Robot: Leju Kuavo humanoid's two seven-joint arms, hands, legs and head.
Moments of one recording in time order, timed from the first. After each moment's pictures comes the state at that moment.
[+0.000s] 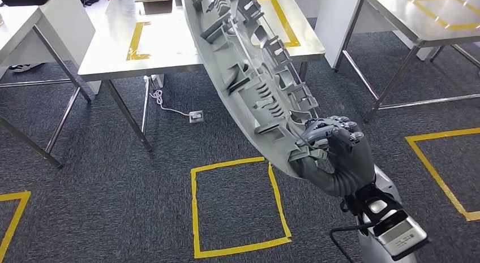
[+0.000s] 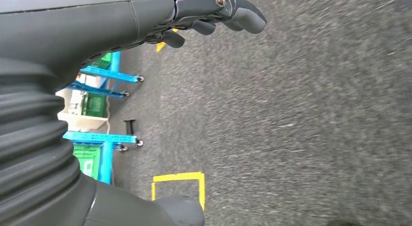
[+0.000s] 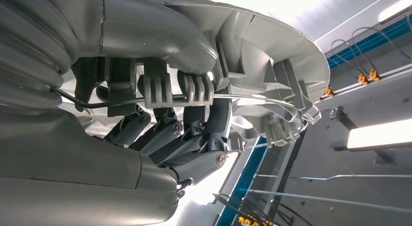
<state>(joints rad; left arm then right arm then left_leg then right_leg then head) -0.08 -0.24 0.90 -0.19 -1.27 0.36 -0.01 -0.14 -0.08 0.02 -1.92 0.28 0.28 -0.69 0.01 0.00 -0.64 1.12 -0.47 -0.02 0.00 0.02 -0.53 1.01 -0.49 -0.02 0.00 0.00</state>
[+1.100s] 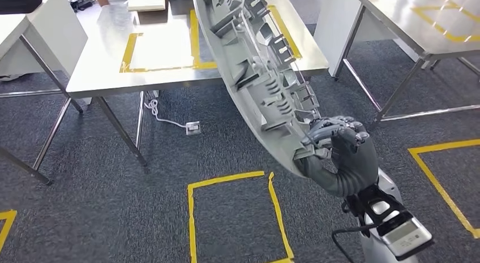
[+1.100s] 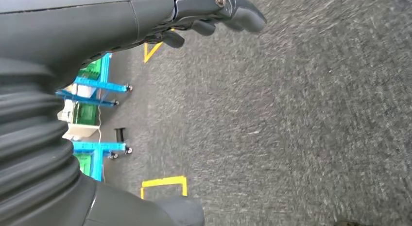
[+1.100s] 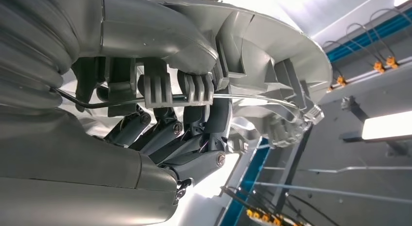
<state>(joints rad) -0.08 -0.24 0.90 -0.19 -1.28 0.36 -0.01 -0.14 -0.10 0.03 -1.92 0.26 0.24 -0.69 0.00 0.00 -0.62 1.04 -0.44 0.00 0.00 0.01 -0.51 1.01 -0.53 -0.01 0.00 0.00</state>
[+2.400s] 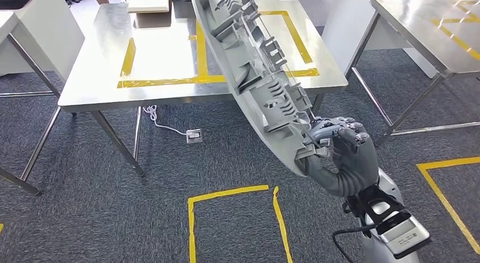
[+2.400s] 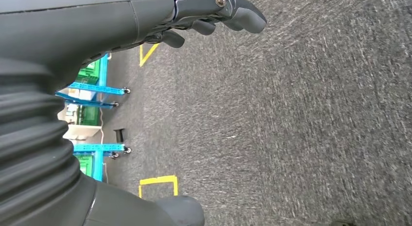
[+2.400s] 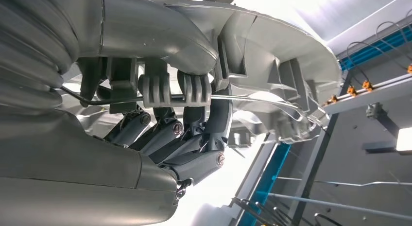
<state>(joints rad) -0.08 -0.24 0.90 -0.19 -1.28 0.36 -0.01 -0.13 -0.12 0.03 -1.91 0.26 0.22 -0.69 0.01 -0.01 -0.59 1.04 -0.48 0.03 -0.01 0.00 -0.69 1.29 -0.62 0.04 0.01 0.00</state>
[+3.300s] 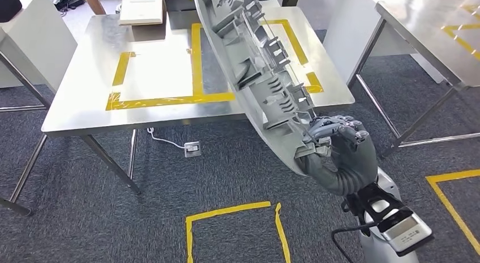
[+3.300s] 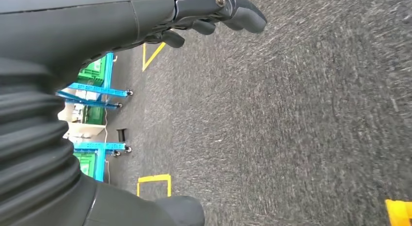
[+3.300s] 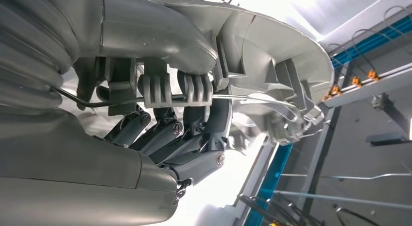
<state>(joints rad) -0.07 -0.24 0.90 -0.19 -1.27 0.37 0.00 -0.14 -0.12 0.03 -1.91 0.23 0.23 -0.69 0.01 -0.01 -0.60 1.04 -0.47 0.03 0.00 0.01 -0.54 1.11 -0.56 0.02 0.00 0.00</state>
